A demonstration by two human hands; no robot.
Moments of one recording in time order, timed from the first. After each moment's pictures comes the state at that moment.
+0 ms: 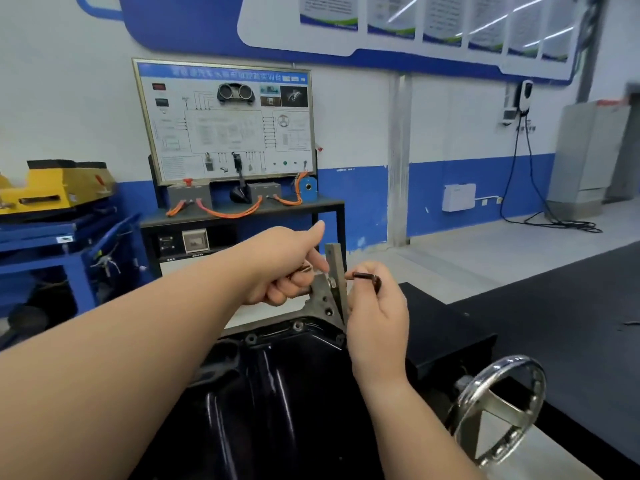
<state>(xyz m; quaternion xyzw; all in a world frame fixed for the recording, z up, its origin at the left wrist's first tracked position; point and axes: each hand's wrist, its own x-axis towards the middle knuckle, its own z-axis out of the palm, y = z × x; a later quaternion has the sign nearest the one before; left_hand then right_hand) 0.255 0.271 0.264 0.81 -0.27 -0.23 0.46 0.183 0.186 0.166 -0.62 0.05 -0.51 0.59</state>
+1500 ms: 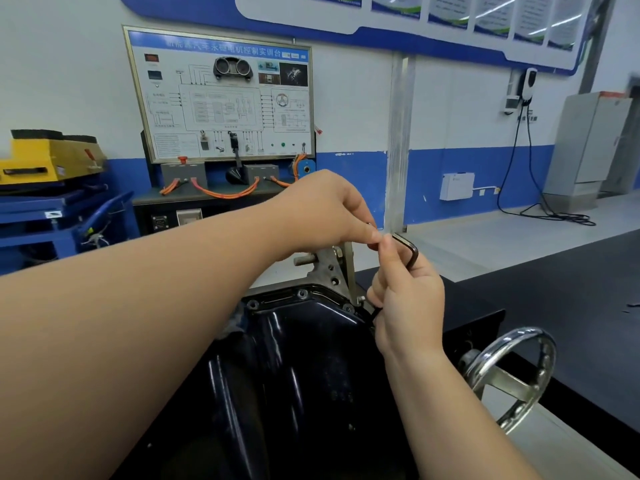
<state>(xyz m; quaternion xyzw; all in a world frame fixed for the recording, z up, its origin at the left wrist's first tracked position) 0.243 0.256 0.258 0.81 -0.47 0.01 0.33 0.184 0.168 0.148 -0.46 0.02 -0.46 0.76</state>
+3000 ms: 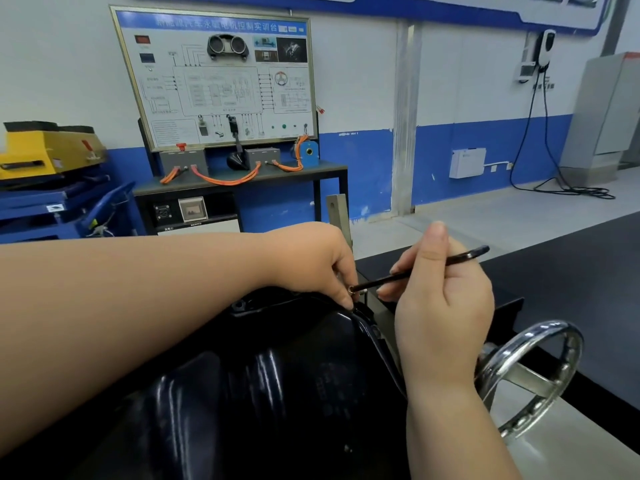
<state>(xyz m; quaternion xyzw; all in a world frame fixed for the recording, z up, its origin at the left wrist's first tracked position) 0.286 0.235 0.213 0.81 -0.58 -0.04 0.04 0.172 0.162 0.139 -0.61 0.12 -0.62 0.47</state>
